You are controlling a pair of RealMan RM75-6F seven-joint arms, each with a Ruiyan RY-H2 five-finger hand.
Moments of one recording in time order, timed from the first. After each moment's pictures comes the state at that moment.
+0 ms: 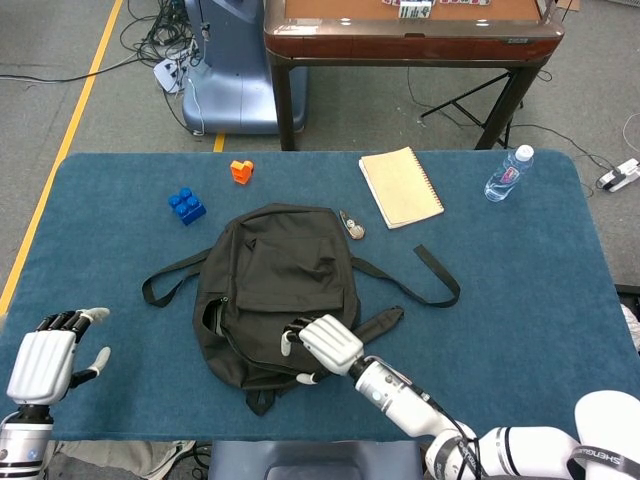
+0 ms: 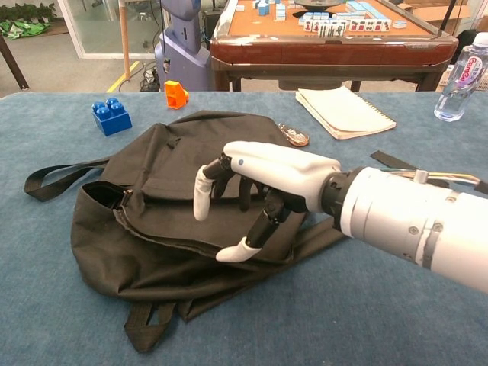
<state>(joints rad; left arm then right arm) -0.13 -1.09 -0.05 -1.91 1.46 1.47 0.33 0.71 -1.67 0.17 -1.71 -1.30 0.86 -0.24</state>
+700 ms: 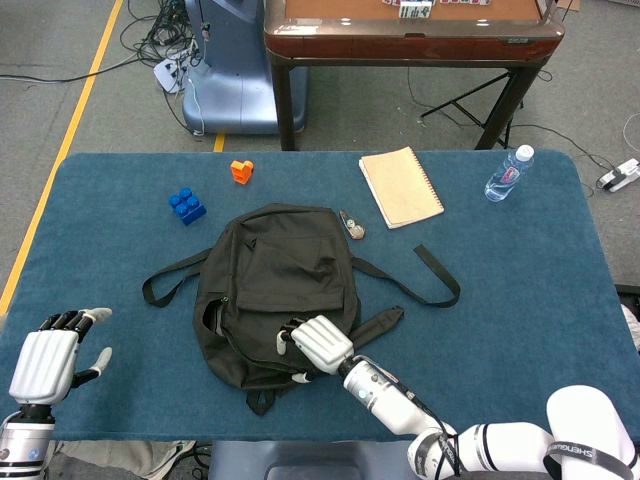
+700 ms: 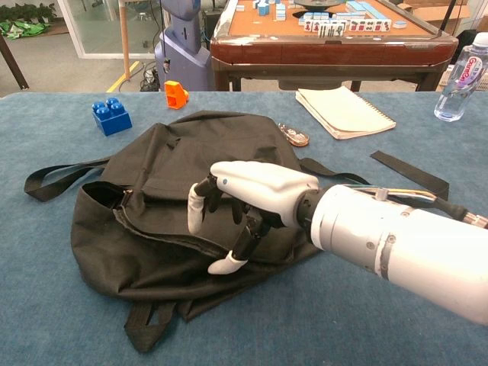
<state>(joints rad) -0.14 -1.08 -0.05 -1.91 1.47 1.47 0.33 0.77 -1.77 0.17 -1.62 -1.18 0.87 -0.34</state>
